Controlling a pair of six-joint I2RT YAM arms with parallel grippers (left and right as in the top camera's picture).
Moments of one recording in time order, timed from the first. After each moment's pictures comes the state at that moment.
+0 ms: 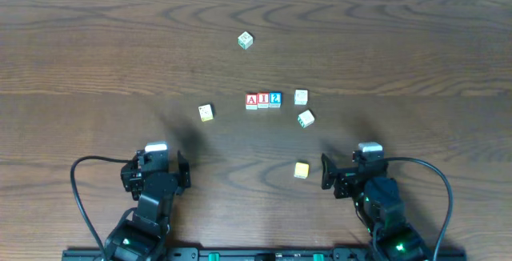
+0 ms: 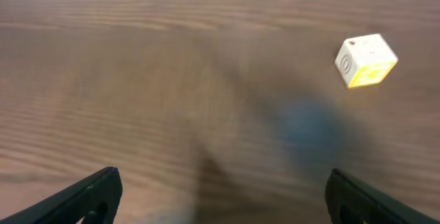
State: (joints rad) left arm -0.42 0.45 0.09 -0.29 -0.51 -0.23; right arm 0.40 0.46 0.01 -0.06 0.14 0.29
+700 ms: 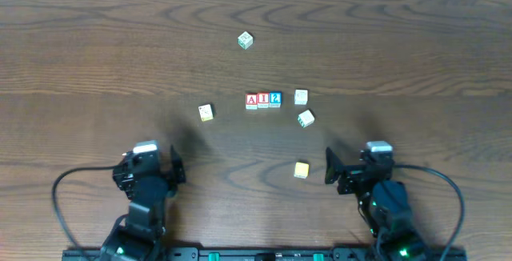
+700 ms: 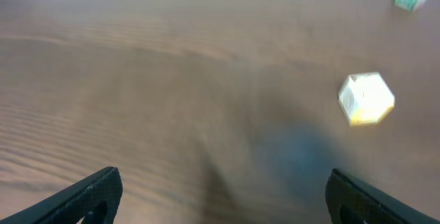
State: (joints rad) left arm -0.36 0.30 0.10 -0.30 -0.51 -0.23; right arm 0.36 0.33 0.01 -0.06 0.15 0.30
